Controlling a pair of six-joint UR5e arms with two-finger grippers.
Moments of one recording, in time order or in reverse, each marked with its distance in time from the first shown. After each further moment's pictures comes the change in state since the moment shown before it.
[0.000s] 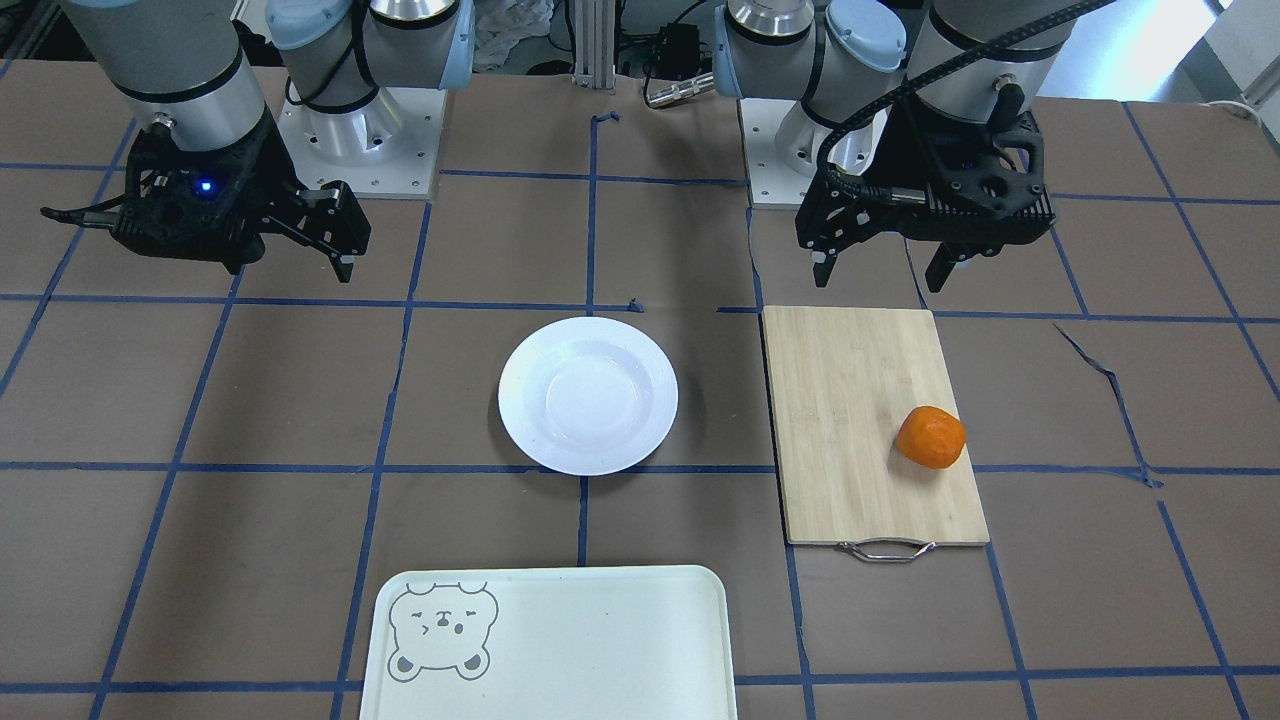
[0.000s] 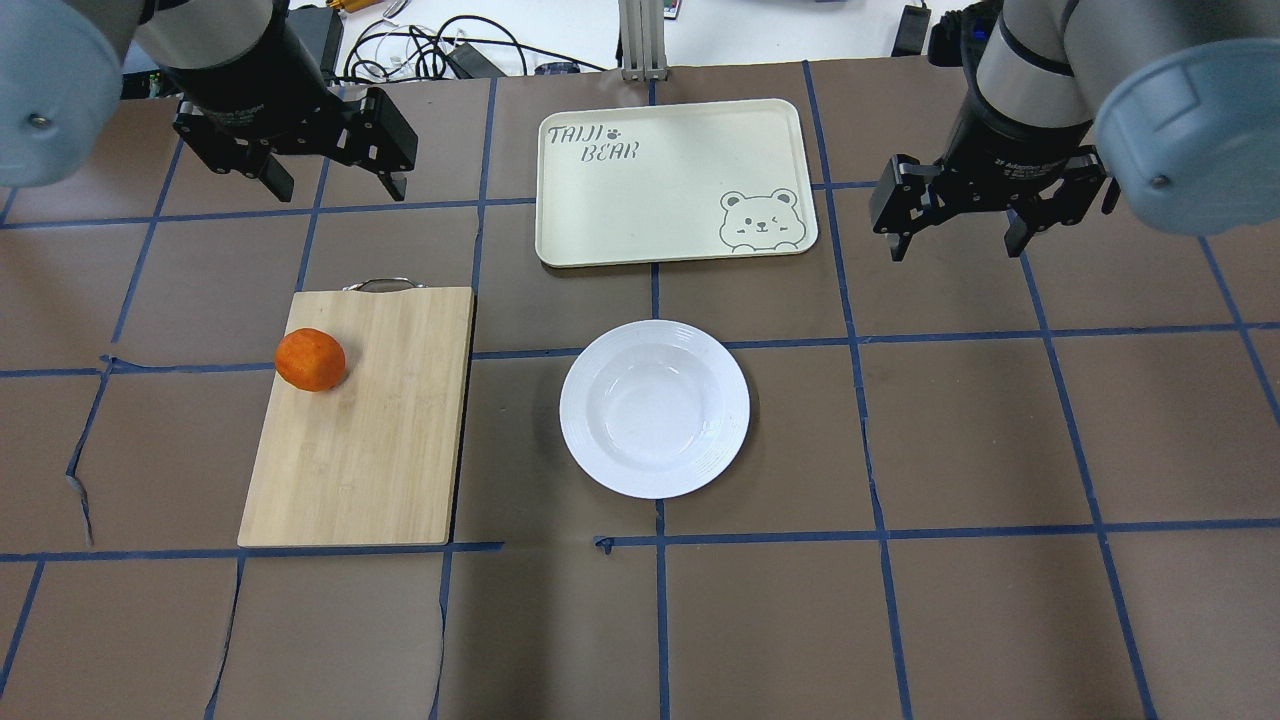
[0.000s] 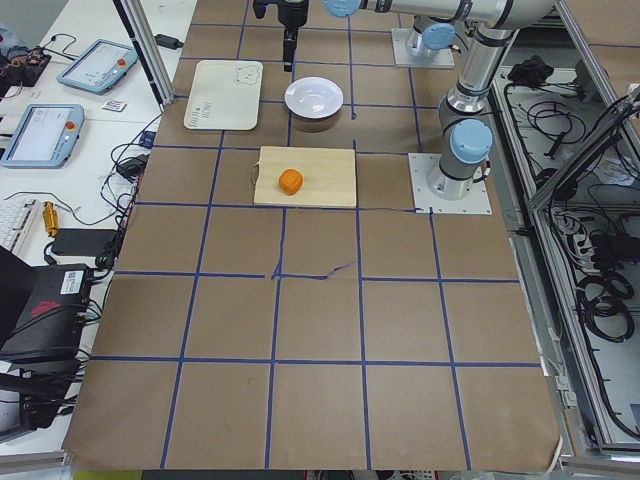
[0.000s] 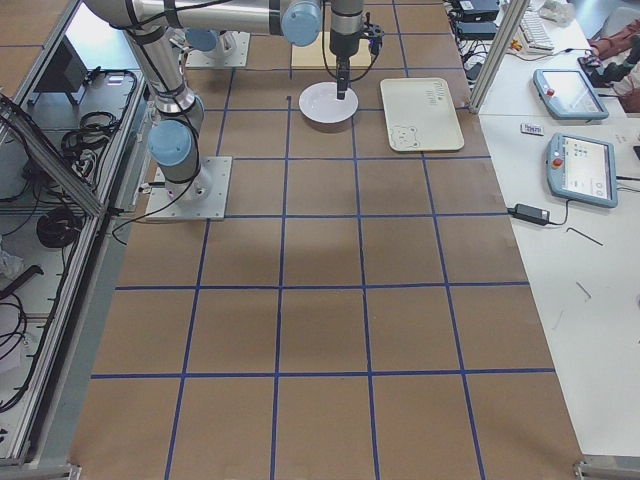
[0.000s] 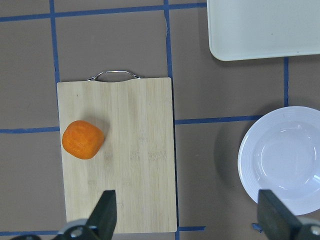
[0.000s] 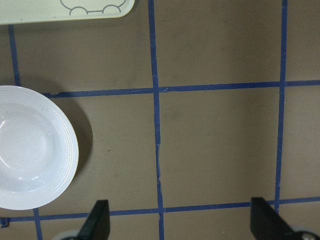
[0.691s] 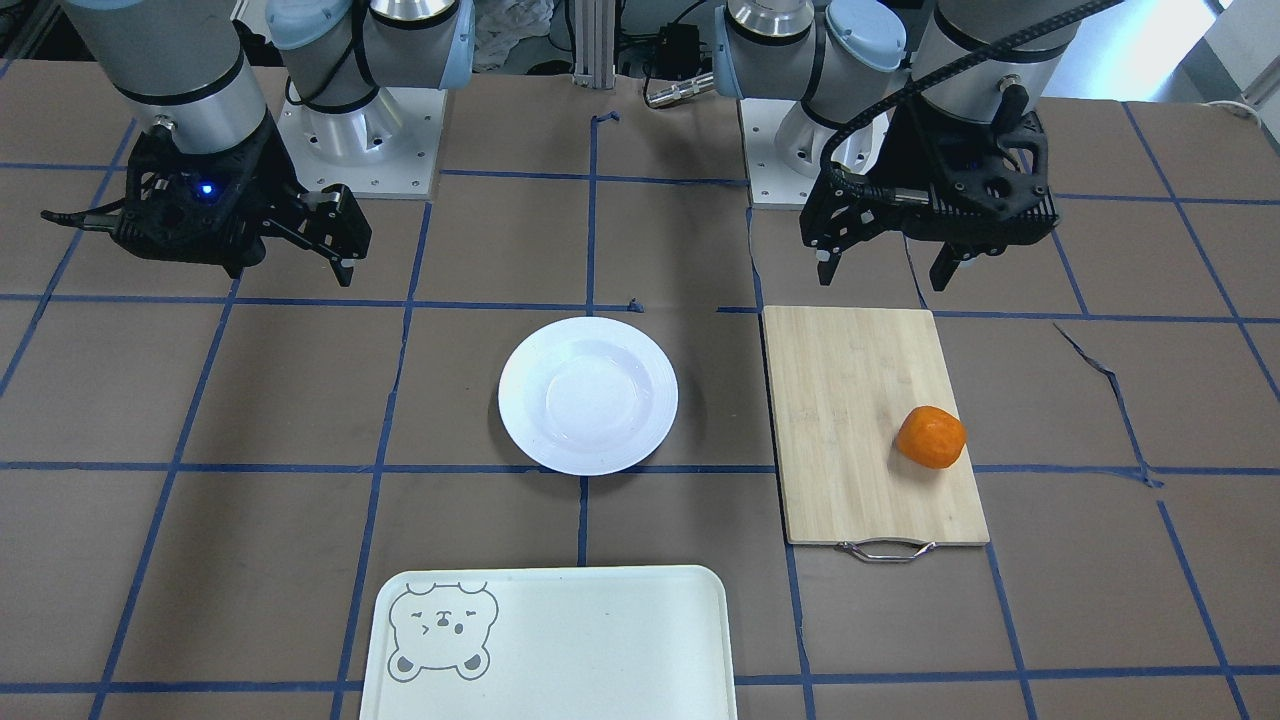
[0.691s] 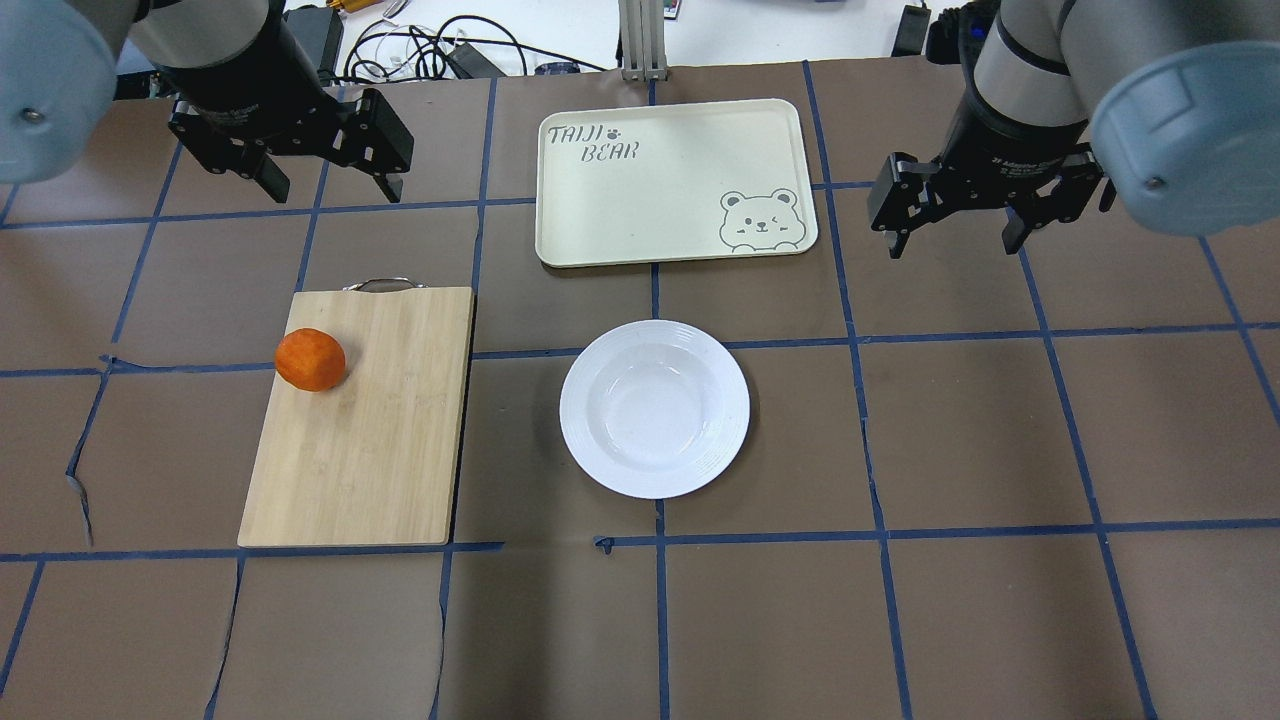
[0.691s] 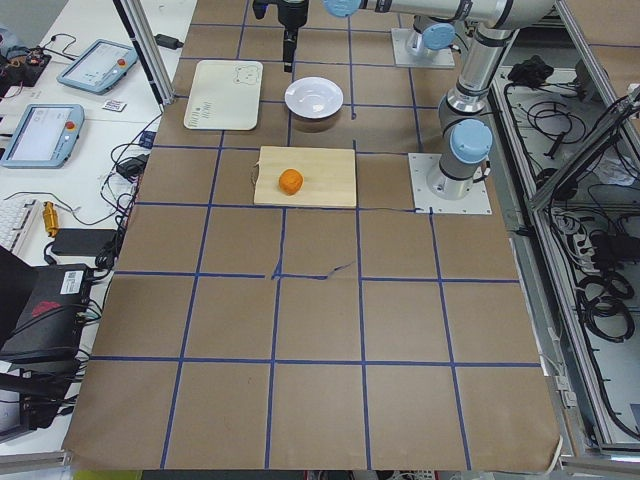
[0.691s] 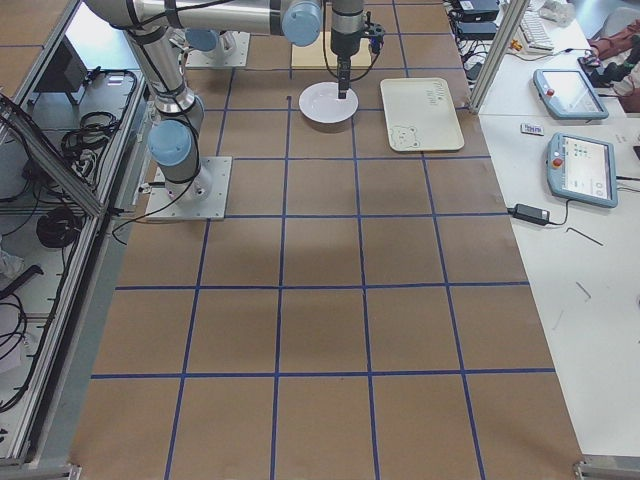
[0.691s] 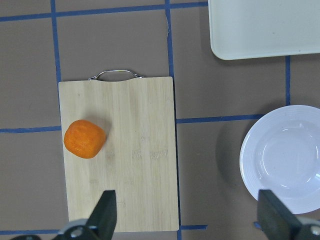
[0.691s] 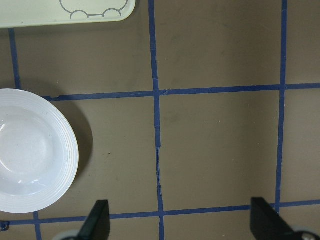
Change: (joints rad) left arm 0.011 -0.002 0.003 -0.019 0.004 0.024; right arm 0.001 0.005 0.002 -0.011 0.000 0.002
